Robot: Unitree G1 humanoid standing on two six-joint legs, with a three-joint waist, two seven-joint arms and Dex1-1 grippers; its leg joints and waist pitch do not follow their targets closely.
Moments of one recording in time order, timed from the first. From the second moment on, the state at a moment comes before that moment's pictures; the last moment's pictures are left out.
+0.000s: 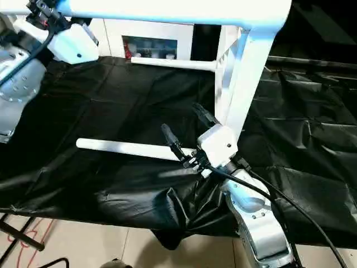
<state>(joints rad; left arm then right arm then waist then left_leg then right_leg) -0.86 0.60 -0.10 0.20 0.60 -0.15 -0.28 -0.11 -0.27 0.20 -0.31 0.12 -0.01 0.35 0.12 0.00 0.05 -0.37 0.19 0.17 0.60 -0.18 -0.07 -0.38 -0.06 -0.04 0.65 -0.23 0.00</state>
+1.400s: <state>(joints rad) -0.72 0.39 0.23 0.02 0.27 0.47 -0.38 -0.06 -0.33 0.14 -0.06 0.25 0.31 0.45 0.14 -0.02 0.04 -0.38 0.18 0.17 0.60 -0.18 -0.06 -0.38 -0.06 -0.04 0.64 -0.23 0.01</state>
